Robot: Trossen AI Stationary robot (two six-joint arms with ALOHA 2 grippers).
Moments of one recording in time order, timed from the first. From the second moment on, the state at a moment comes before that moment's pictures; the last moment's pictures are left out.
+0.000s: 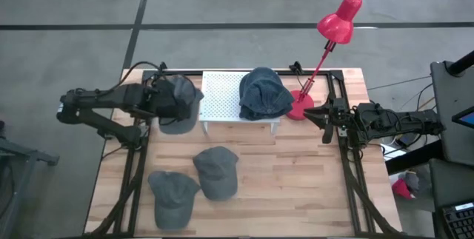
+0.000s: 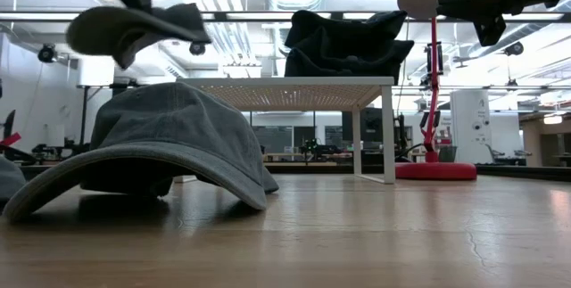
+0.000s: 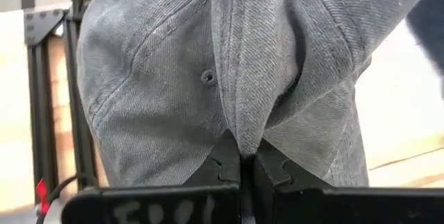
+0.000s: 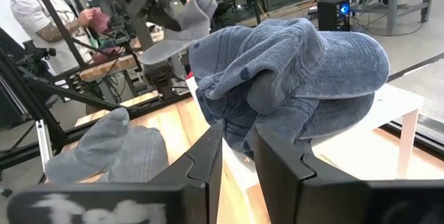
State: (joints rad) left arm -0.04 1.19 1.39 -1.48 -0.58 -1.32; right arm 0.10 0.33 0.42 -0.20 0.37 0.34
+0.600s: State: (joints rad) left arm 0.12 1.56 1.80 -1.49 -0.61 -1.06; right arm 0.10 0.33 0.42 -0.20 0.37 0.34
